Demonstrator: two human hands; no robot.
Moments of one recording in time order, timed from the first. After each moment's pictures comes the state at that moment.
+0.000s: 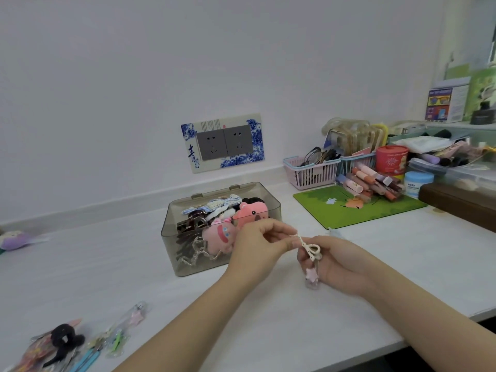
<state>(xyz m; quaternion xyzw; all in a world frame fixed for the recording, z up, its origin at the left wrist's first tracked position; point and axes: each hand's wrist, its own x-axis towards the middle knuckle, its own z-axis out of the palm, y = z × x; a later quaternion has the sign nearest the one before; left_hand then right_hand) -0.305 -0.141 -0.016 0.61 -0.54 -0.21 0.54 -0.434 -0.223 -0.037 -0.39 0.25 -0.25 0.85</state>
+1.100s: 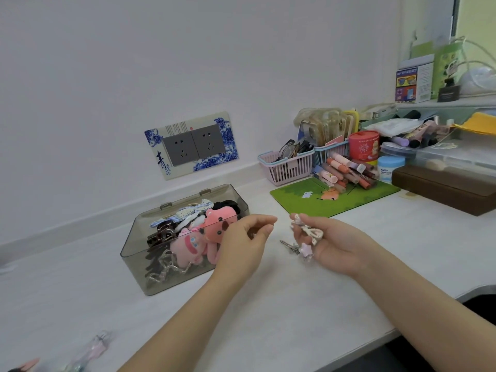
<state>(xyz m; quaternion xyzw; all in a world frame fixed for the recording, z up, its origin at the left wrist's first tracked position) -0.317 -0.185 -0.027 0.64 -0.56 -0.15 0.51 -0.460 -0.263 -0.036 -0.26 0.21 -0.34 0.88</state>
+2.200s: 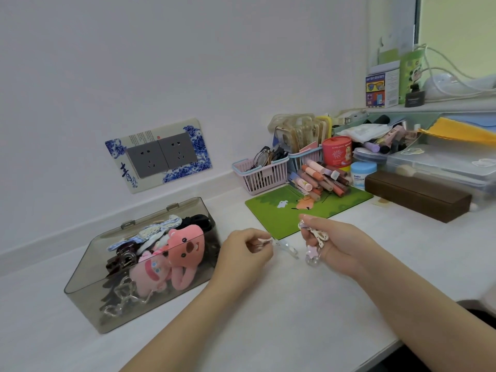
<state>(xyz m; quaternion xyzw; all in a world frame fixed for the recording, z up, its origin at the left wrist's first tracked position) -0.335 -0.236 -0.045 0.68 -0.59 -0.11 0.43 -0.496 -0.309 -0.045 -0.36 0.34 -0.42 0.76</state>
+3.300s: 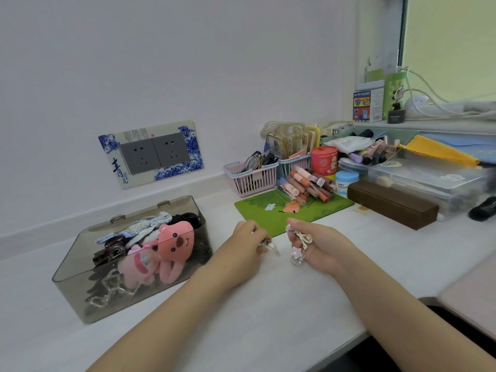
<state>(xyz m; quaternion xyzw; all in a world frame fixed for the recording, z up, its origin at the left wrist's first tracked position) -0.333 -0.258 -0.051 0.61 -0.77 0.05 0.17 -0.499 -0.304 -0.043 -0.34 0.34 -0.42 0.77</state>
